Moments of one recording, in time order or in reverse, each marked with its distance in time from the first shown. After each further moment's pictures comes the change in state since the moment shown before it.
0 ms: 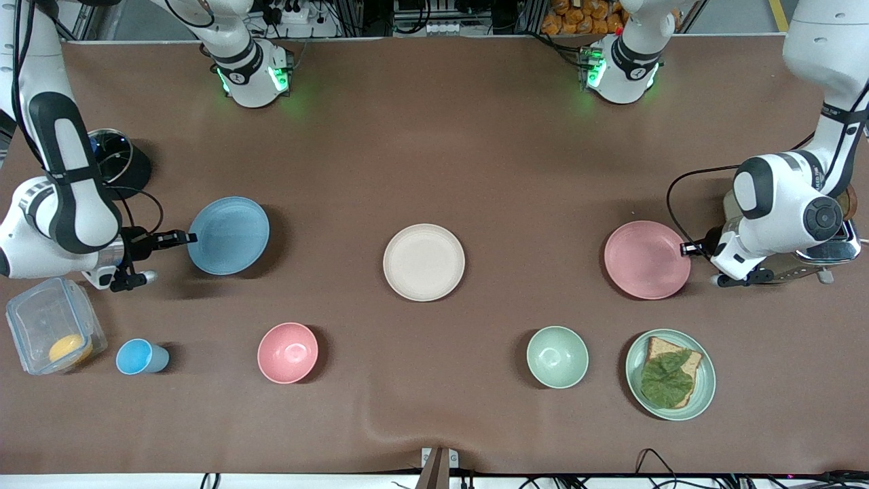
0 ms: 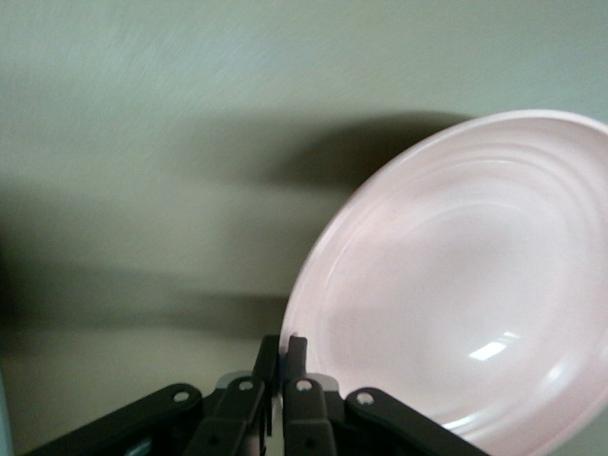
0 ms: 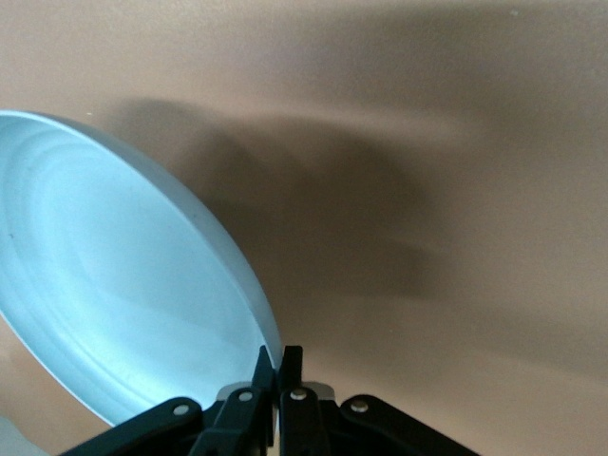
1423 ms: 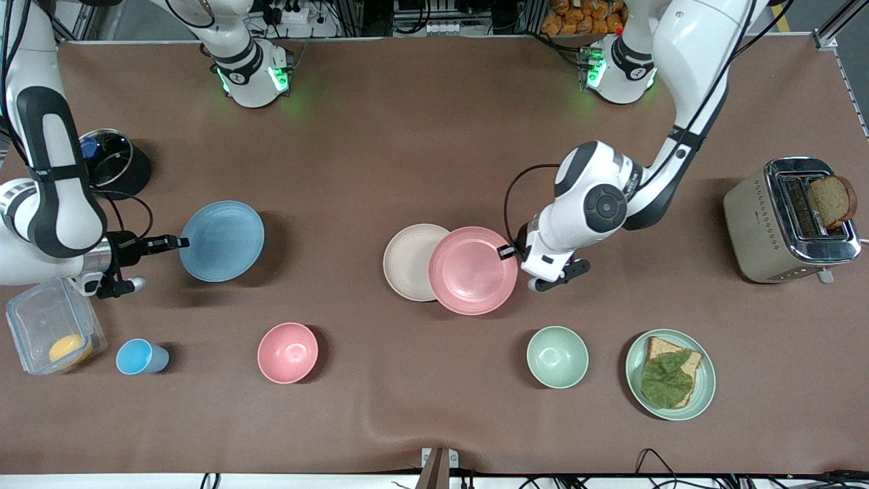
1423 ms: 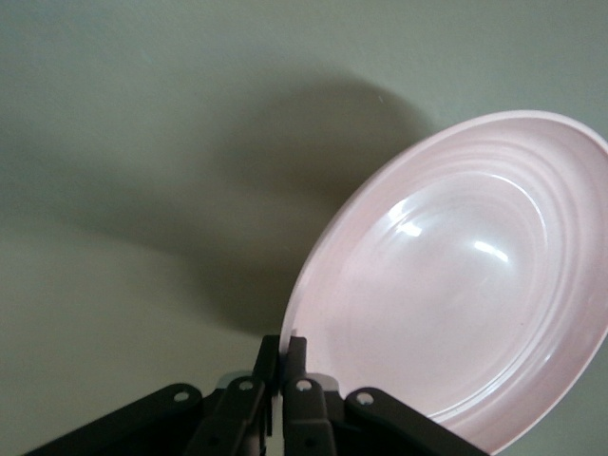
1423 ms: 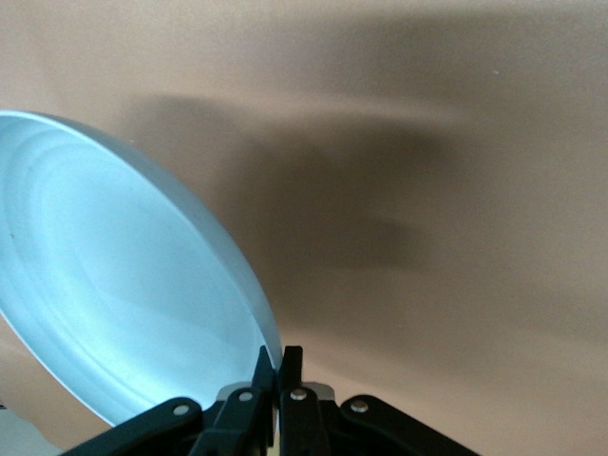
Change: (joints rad) left arm -0.422 0.146 -0.266 0.322 -0.108 -0.069 -0.884; right arm 0.011 0.000 0.001 0.092 0.000 -0.081 0.056
